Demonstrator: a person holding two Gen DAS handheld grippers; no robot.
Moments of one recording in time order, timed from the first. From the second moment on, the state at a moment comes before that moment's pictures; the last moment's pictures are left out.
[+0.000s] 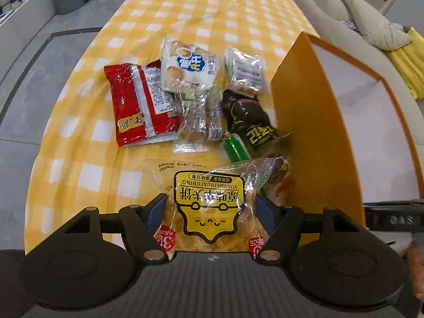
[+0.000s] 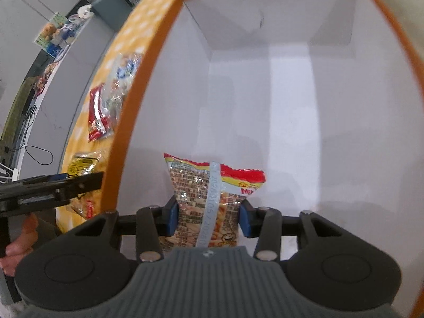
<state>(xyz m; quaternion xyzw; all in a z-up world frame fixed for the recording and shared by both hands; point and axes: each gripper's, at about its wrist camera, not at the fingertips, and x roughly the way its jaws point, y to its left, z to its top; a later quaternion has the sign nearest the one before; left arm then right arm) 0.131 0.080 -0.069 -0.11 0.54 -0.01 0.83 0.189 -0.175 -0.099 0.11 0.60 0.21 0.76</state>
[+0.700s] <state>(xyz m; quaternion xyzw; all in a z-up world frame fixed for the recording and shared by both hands) 0.130 0.091 -0.060 -0.14 0.53 -0.03 0.84 0.184 -0.158 -0.104 0.05 0.62 0.20 0.75</state>
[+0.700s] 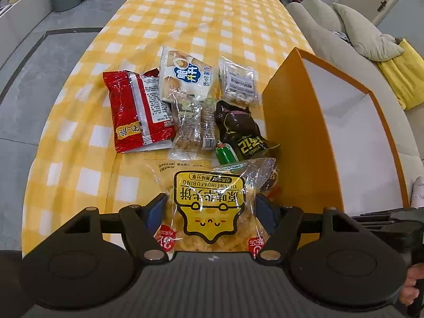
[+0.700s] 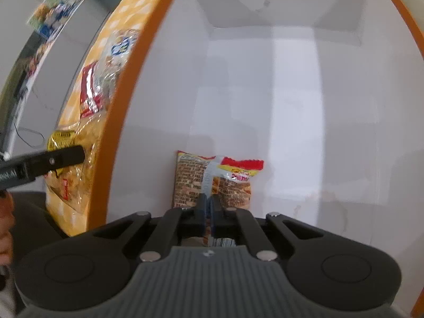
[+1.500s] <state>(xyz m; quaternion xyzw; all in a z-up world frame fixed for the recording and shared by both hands) 0.142 -0.036 -0.006 -0.11 0.51 -0.12 0.84 0.172 -0.284 -0.008 0.23 0.47 0.17 0.84</state>
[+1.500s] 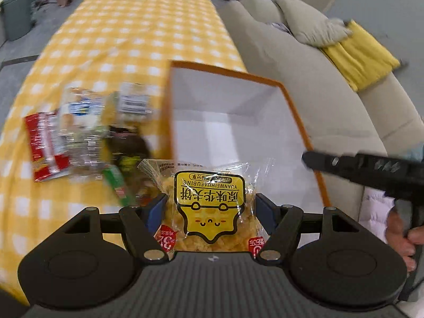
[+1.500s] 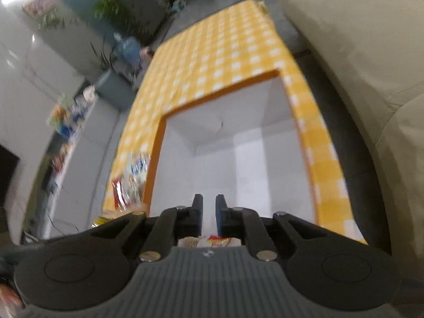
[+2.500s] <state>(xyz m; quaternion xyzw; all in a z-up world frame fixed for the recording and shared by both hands) 0.169 -0.145 -0.078 -0.04 0.58 -0.09 0.81 0.162 -0.356 0.000 0.33 0.40 0.16 0.84</state>
